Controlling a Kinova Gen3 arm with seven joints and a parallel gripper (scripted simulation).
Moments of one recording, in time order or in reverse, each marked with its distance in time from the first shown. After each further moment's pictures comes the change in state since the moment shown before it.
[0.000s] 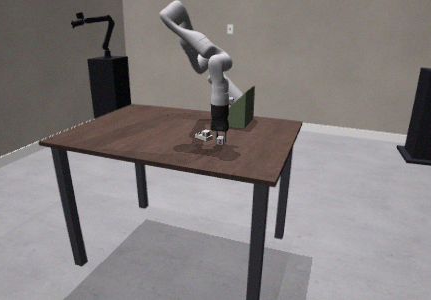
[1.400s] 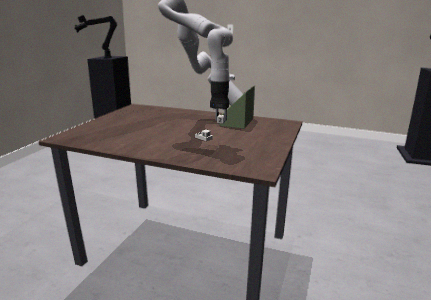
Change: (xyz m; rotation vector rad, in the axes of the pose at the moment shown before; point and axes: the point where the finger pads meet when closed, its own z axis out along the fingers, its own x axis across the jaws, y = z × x) arm 0.000 -0.001 -0.099 0.003 0.001 0.074
